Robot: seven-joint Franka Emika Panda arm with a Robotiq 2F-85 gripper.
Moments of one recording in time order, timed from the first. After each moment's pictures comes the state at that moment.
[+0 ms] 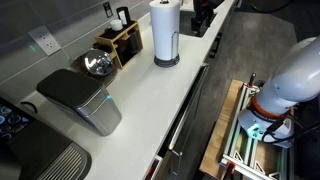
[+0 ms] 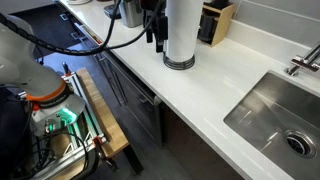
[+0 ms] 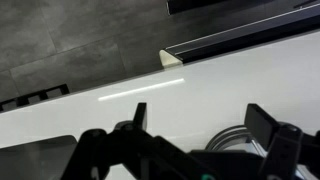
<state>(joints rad) -0.23 -0.36 -0.15 -2.38 -0.27 1.96 -0.05</state>
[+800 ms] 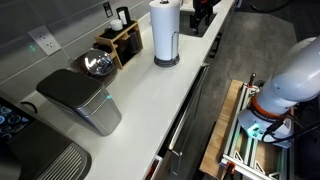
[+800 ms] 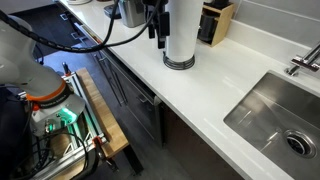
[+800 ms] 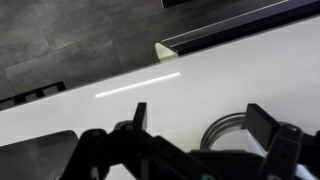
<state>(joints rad) -0.23 -0.36 -0.15 -2.35 -0.24 1.95 -0.04</state>
